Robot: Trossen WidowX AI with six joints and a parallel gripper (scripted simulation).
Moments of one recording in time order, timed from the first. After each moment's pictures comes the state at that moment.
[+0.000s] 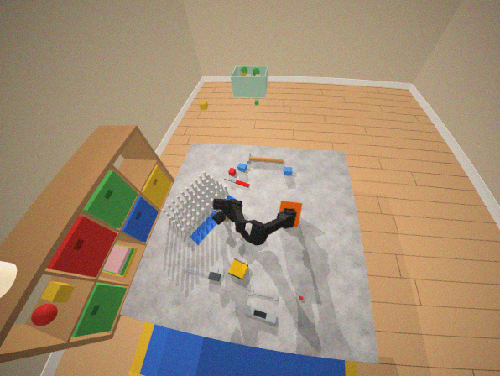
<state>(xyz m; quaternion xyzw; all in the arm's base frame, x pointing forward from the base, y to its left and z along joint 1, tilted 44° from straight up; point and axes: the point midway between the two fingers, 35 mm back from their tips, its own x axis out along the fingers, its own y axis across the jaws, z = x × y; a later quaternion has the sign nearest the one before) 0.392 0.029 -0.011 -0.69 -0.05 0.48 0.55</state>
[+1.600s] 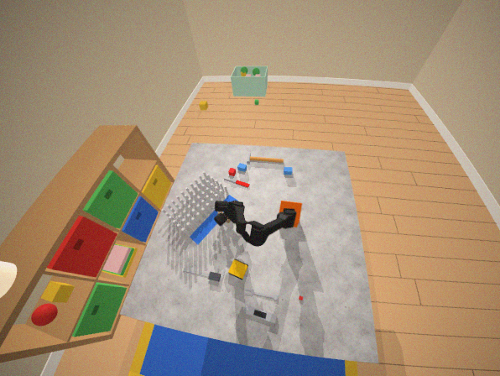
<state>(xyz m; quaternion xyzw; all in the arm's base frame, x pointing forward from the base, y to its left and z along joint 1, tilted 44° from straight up) 0.384 0.039 -0.019 -0.69 -0.04 0.48 0.55</state>
